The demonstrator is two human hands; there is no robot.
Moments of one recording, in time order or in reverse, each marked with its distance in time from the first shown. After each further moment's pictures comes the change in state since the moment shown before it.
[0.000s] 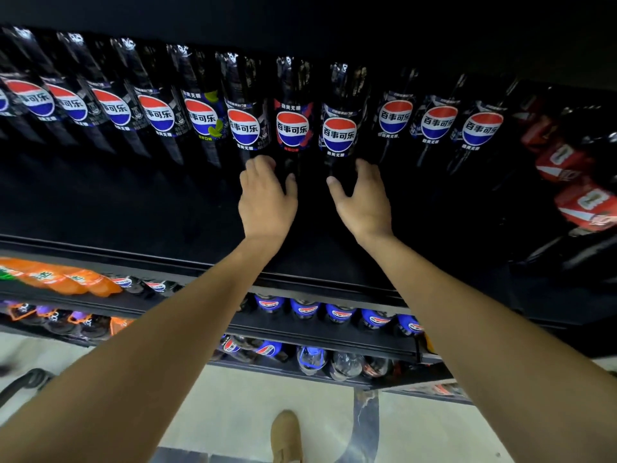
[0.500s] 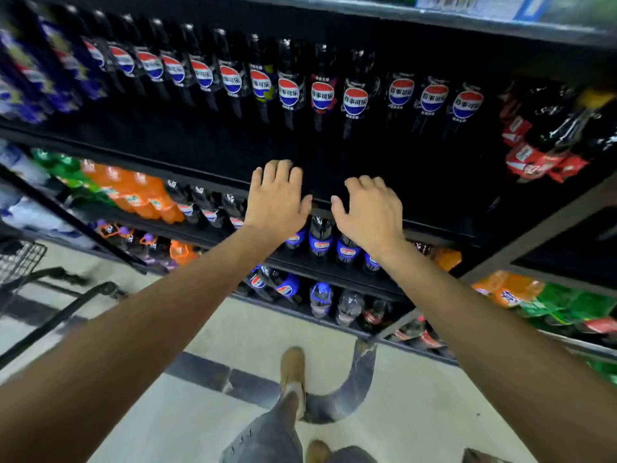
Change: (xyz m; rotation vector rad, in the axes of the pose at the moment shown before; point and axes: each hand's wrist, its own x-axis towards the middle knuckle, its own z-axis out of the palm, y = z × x) left_hand -0.138 0.035 -0.135 0.666 -0.311 0.290; right_hand -0.158 -0.042 -0.104 -0.550 -0.179 -0.398
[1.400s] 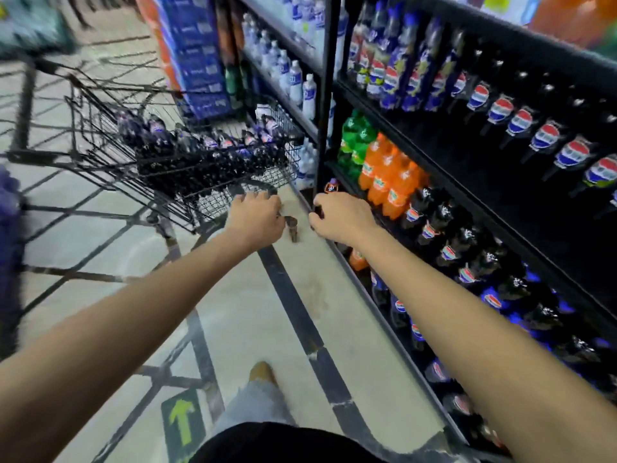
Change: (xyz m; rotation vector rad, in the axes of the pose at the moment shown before) left_hand -0.368 -0.309 -0.080 0.014 -0.232 -0.853; right_hand -0.095 -0.452 -0.028 0.162 -0.366 -0.956
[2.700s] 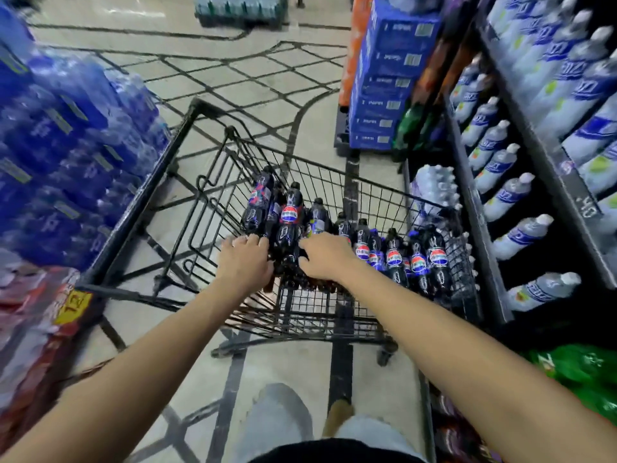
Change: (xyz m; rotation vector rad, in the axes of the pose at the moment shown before) left_hand 0.319 -0.410 0.041 0.031 -0.225 -0.645; right_hand 0.601 -0.215 0.079 -0.143 -0.330 -0.739
